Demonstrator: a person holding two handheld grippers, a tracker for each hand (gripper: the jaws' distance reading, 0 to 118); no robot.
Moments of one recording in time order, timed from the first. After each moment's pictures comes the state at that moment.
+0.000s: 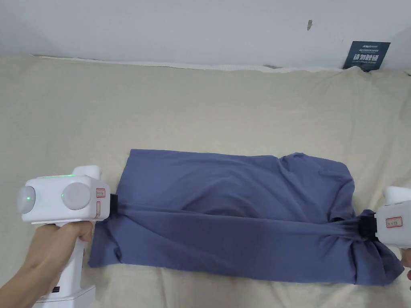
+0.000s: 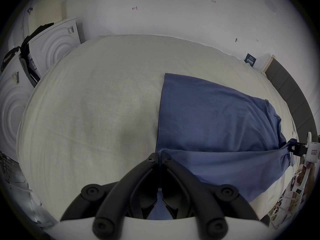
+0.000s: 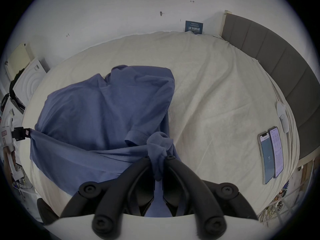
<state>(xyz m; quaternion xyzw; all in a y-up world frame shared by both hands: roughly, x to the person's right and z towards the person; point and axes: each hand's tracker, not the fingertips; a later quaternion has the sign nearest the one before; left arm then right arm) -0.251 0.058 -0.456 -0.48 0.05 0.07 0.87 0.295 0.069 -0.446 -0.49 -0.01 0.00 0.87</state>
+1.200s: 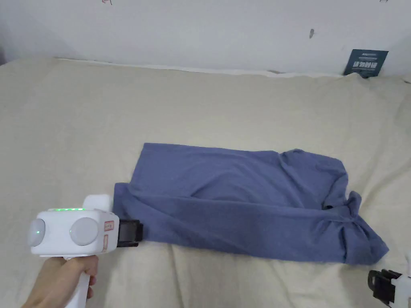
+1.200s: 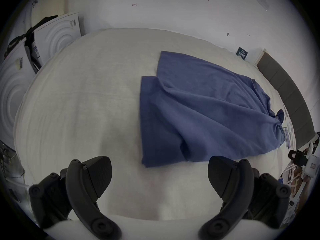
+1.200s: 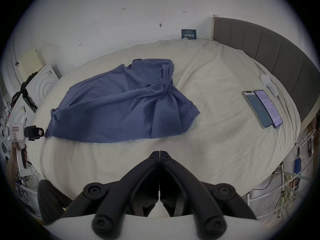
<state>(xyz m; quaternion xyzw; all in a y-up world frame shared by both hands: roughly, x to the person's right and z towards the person) -0.242 0.044 -0.352 -0.49 0.03 0.06 0.87 0.295 0.055 -0.278 -0.43 0.01 -0.05 0.90</state>
